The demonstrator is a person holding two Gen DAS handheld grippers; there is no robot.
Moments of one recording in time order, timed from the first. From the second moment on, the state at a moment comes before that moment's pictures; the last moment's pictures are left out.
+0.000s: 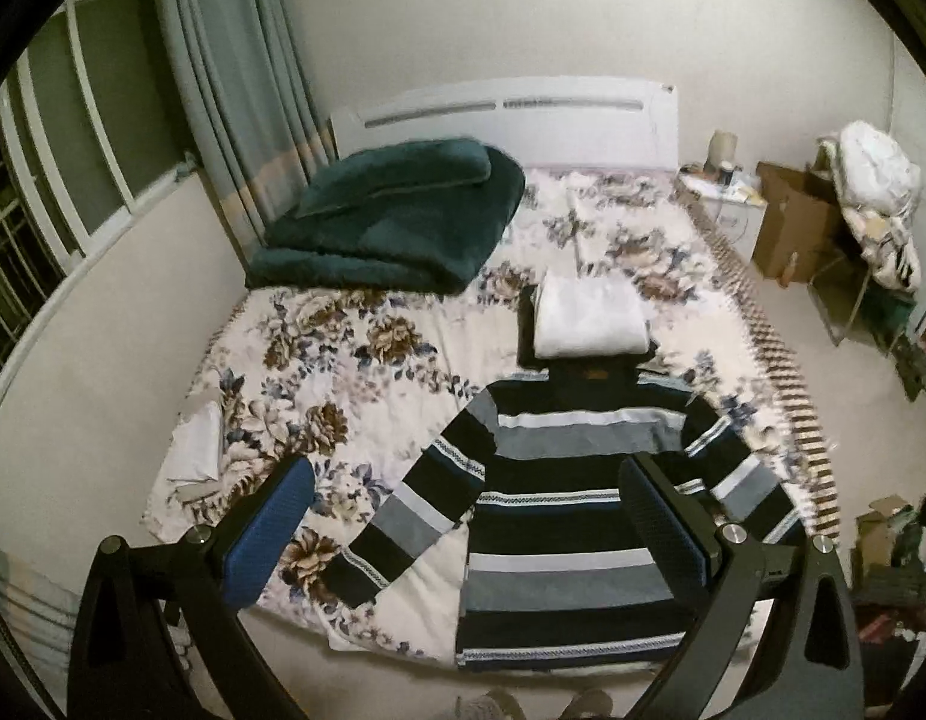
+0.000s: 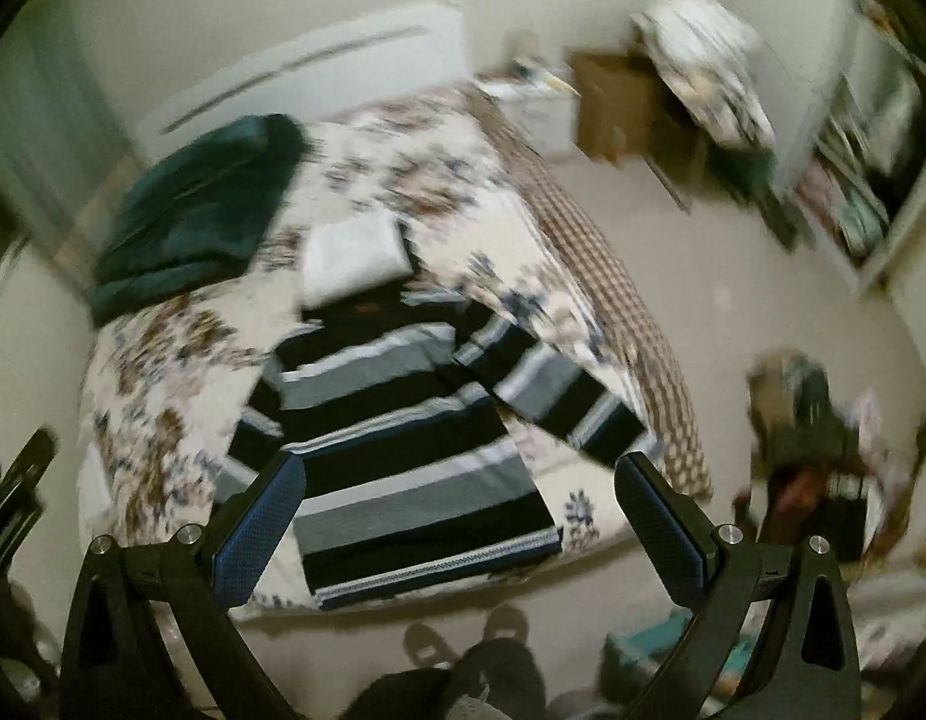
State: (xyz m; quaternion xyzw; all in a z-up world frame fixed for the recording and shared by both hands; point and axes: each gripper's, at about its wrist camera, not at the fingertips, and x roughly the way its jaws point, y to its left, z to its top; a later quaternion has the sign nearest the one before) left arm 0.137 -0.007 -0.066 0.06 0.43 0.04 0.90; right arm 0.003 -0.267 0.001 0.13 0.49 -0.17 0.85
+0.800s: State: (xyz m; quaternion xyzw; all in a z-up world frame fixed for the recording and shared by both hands) left arm 0.269 -0.093 -0.501 0.09 0.63 0.11 0.76; right arm 0.006 -0.695 -0.554 0.43 0.56 -0.39 0.59
